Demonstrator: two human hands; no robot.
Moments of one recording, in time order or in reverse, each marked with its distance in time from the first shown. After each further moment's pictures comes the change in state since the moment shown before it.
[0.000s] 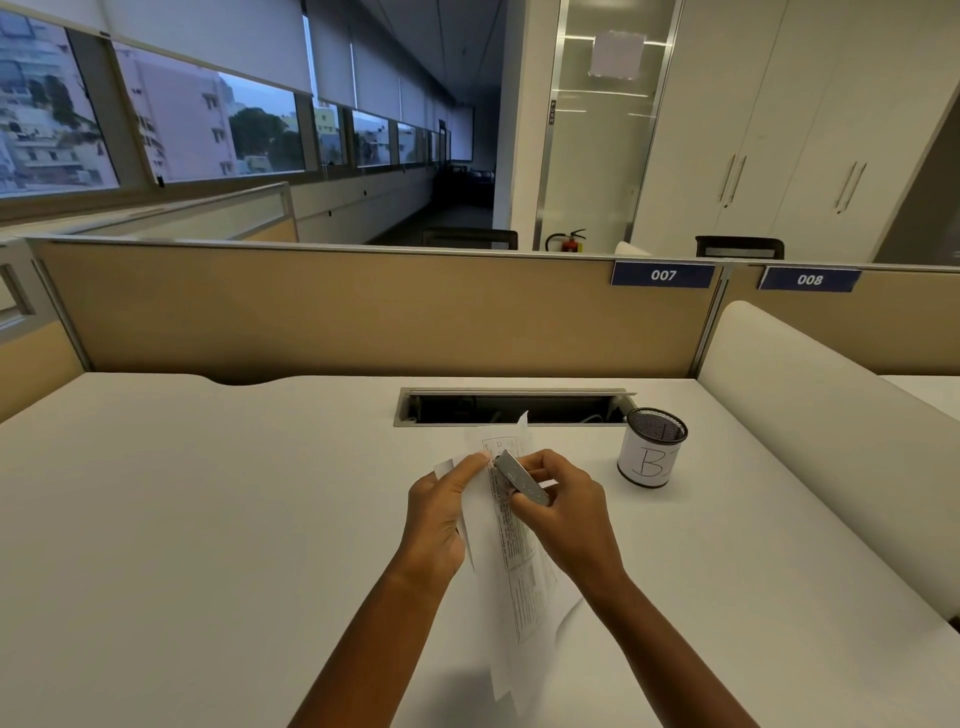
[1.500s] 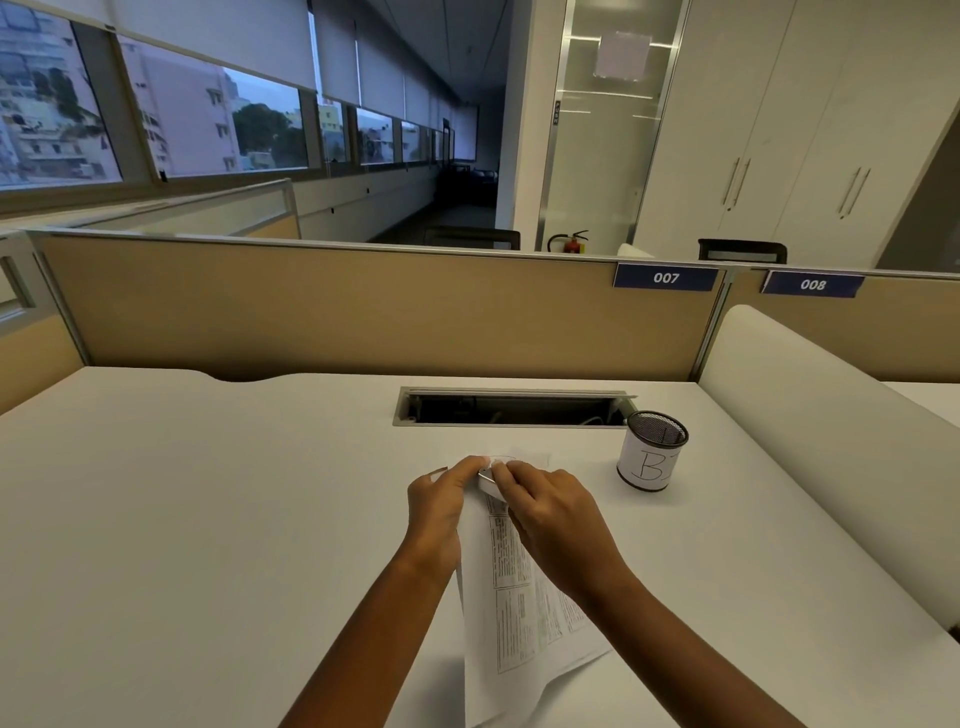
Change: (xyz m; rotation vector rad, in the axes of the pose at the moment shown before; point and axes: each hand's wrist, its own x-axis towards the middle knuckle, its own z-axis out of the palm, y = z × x) left_hand 0.004 -0.001 0.001 0.095 0.036 0.015; right_hand -0.001 -0.008 -0.004 -0.872 -0.038 -0.675
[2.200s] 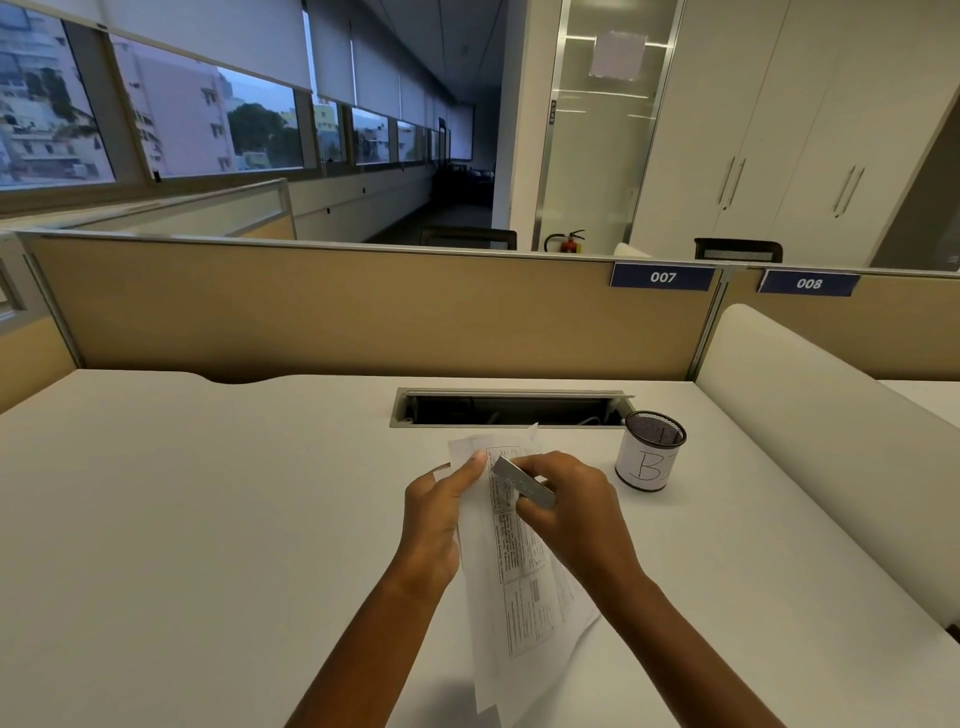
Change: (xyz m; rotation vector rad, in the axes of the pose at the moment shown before) left_hand -0.004 -0.001 -0.002 -0.012 -0.088 0.096; right_hand 0.004 0.007 -0.008 0.544 -0.019 0.523
